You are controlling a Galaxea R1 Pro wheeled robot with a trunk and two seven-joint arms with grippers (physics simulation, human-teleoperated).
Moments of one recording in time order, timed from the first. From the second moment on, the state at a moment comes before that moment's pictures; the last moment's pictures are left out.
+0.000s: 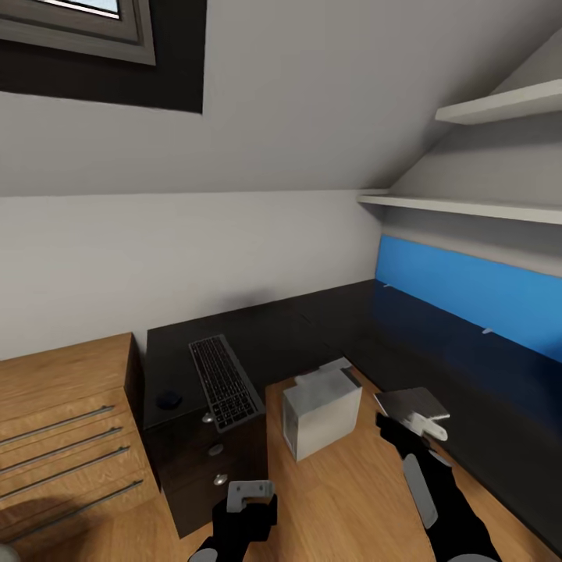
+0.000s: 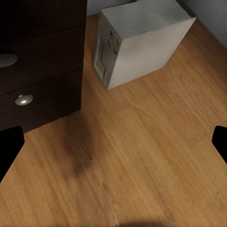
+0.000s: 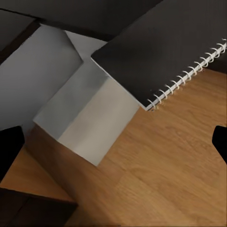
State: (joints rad) left arm -0.05 -0.03 -0.56 -1.39 0.44 0.37 0.47; right arm -0.42 0.05 -0.26 -0.97 -0.28 0.26 -0.15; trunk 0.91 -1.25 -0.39
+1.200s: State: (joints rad) left arm -0.05 -0.04 -0.56 -1.38 0.44 0.37 0.47; right arm -0.42 -0.10 -0.27 -0.91 -0.86 0.43 -0.09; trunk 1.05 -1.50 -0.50
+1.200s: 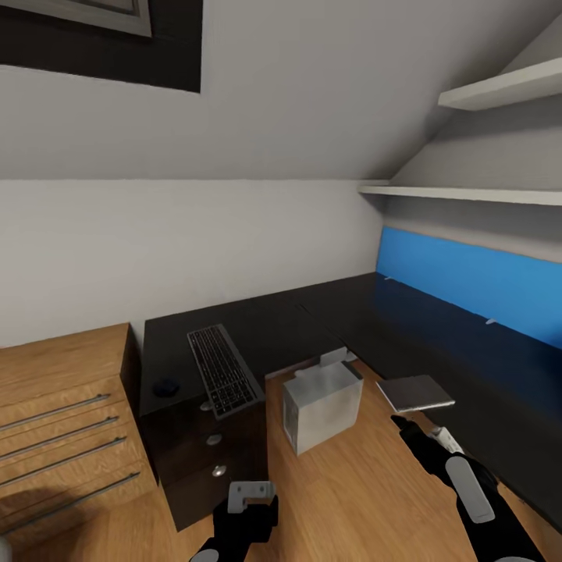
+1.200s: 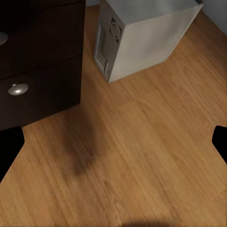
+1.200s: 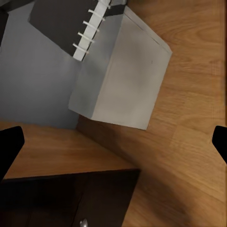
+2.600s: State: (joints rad) left arm -0.05 -0.04 -0.57 -1.38 0.44 0.37 0.47; right arm -0.42 -0.04 -0.43 -0.77 -0.87 0.28 0.41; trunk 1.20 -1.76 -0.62
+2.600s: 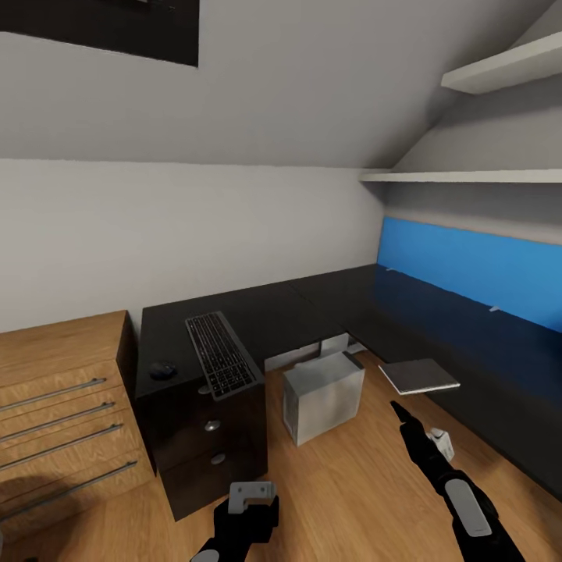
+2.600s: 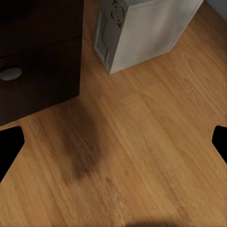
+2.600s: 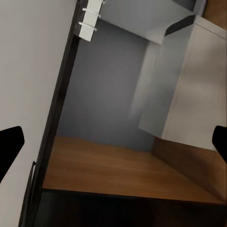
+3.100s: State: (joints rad) left arm -0.05 -0.04 -0.57 -1.38 0.44 0.37 0.47; right arm -0.42 -0.02 -0.44 -0.77 -1.07 0.14 0.41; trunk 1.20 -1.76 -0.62
